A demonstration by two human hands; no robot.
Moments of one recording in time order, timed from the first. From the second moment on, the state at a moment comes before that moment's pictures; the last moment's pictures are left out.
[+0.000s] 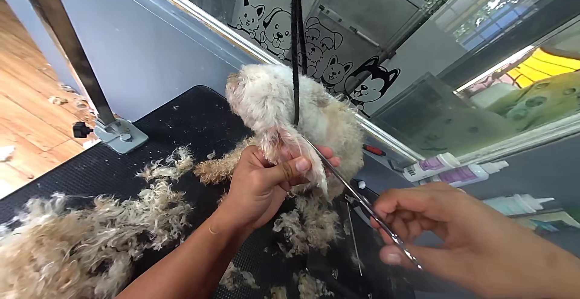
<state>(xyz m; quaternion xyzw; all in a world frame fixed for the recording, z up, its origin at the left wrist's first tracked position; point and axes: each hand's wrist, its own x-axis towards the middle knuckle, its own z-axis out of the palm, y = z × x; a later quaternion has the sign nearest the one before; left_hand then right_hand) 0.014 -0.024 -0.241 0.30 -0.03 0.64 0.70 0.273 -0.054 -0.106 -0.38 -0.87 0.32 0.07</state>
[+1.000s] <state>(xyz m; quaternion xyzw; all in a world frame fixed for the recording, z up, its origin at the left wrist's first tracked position) 0.034 -0.026 -0.236 0.36 0.09 0.71 0.60 0.238 -0.083 -0.108 -0.40 -0.87 -0.30 0.02</state>
